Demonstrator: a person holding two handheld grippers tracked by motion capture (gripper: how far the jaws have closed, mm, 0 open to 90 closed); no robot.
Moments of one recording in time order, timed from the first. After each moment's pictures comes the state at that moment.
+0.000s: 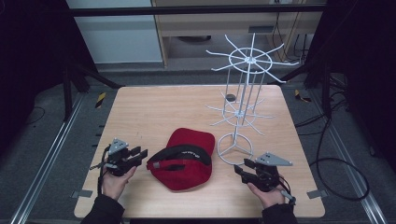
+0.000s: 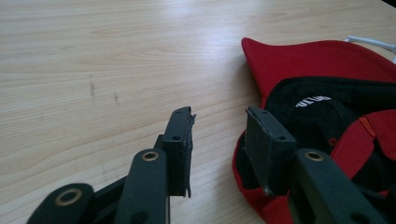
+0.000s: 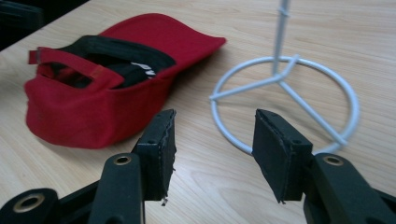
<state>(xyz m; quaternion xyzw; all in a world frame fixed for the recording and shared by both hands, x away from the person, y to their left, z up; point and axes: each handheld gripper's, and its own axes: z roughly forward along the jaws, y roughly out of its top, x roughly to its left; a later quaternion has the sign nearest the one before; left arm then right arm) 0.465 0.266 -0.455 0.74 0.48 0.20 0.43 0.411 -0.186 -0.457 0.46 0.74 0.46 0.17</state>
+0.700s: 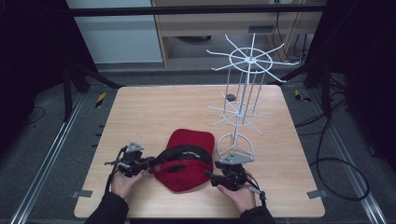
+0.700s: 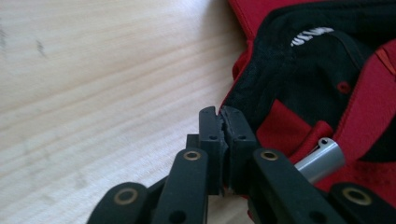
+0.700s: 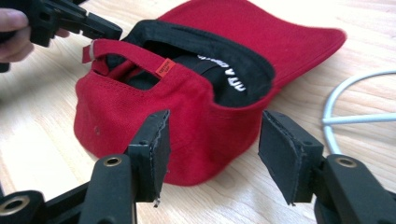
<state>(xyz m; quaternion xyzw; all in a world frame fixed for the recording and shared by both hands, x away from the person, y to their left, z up) 0.476 0.244 -0.480 0.80 0.47 0.12 0.36 0.425 -0.103 -0.469 0.40 0.78 0.46 0.12</state>
